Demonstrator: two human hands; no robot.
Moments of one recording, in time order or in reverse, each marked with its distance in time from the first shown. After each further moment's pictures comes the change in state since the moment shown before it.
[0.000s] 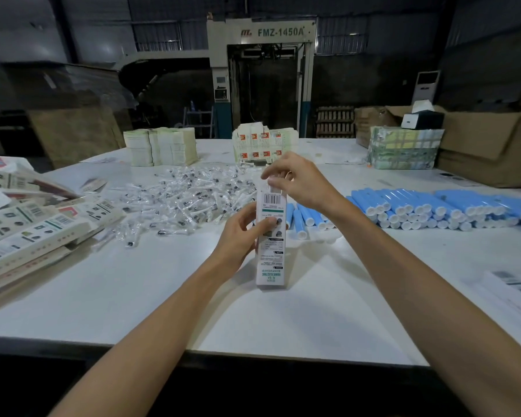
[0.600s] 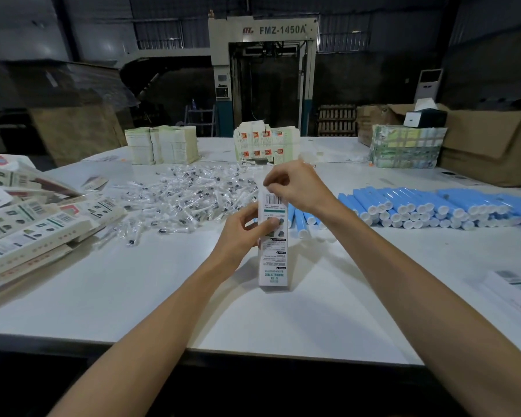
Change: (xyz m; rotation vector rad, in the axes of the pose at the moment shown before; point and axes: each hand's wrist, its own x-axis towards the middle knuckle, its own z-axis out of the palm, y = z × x) left_hand 0.000 -0.001 -0.004 0.097 0.006 0.049; right_hand -0.003 -0.002 0.011 -0.004 0.015 0.036
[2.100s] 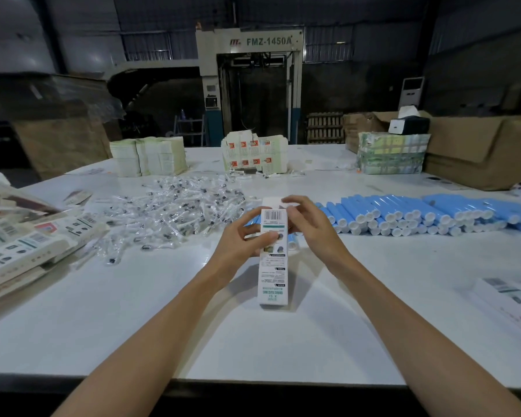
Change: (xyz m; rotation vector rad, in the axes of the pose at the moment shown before) left_hand 0.021 -0.008 0.014 -0.035 -0.105 -0.003; right_hand -0.070 0.058 0.019 0.663 0.127 0.199
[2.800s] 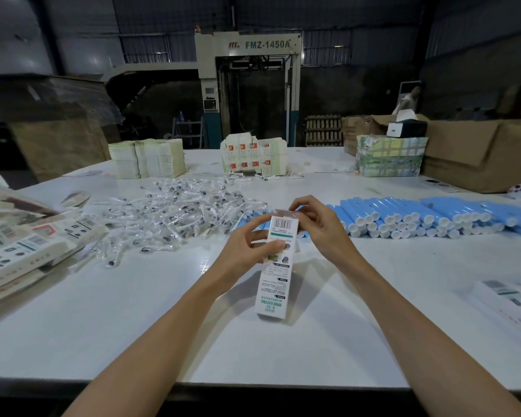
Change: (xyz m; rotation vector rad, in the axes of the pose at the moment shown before) left_hand -0.004 0.002 0.004 0.046 -0.094 -0.011; right_hand 0.004 -0.002 -0.016 -0.135 -0.018 -0.109
